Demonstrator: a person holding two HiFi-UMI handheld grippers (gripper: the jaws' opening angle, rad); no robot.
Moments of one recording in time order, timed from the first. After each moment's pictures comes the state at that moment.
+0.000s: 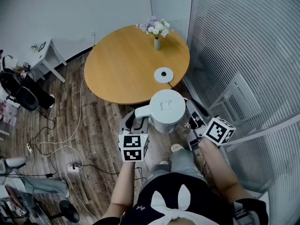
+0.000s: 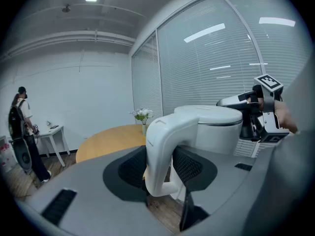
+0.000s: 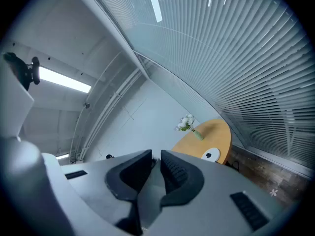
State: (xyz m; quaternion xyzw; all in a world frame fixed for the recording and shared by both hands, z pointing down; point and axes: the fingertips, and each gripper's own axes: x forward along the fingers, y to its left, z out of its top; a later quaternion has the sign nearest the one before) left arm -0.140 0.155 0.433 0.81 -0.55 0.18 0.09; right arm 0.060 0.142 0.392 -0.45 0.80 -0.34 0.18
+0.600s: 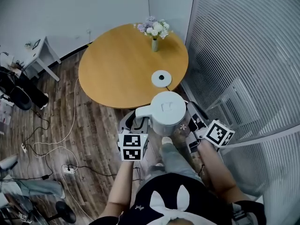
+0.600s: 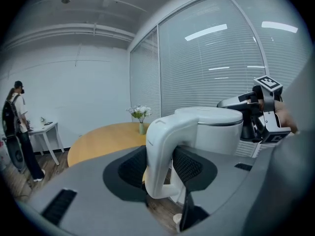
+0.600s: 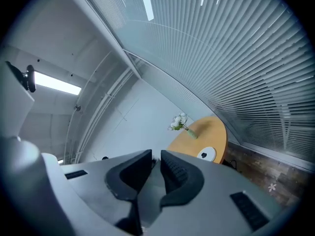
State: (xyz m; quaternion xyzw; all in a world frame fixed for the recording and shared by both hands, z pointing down) left arm -0.135 0.115 0.448 0.82 -0.54 0.19 0.11; right arm 0.066 0.105 0.408 -0.47 0.78 -0.38 0.18
